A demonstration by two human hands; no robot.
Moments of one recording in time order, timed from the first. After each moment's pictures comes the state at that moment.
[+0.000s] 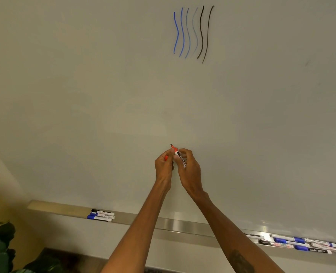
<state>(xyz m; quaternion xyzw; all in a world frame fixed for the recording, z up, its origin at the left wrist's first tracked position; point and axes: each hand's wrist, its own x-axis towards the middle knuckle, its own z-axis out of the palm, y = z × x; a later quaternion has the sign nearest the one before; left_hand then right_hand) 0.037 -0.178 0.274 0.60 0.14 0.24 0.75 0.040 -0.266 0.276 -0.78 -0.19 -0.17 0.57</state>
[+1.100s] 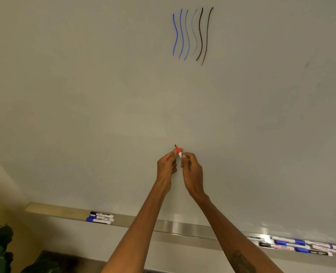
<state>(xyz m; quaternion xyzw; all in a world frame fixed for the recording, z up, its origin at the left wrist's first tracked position) 0.034 -0.179 0.285 0.59 0.11 0.18 0.78 0.051 -0.272 0.265 -0.77 -0.14 -0.15 0.60</state>
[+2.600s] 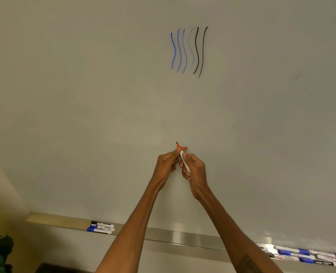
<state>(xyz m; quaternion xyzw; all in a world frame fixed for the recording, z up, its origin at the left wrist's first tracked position) 0.022 -0.168 0.334 0.72 -0.01 0.17 0.68 0.042 -0.282 0.318 -0.59 -0.15 0.01 0.79</state>
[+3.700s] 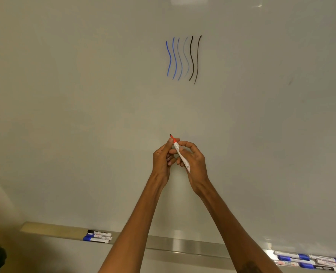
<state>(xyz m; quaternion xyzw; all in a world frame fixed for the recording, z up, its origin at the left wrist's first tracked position) 0.039 -0.176 0.364 0.55 -0.02 0.21 0.81 0.027 -0.289 0.376 -0.55 -0.23 0.00 0.80</state>
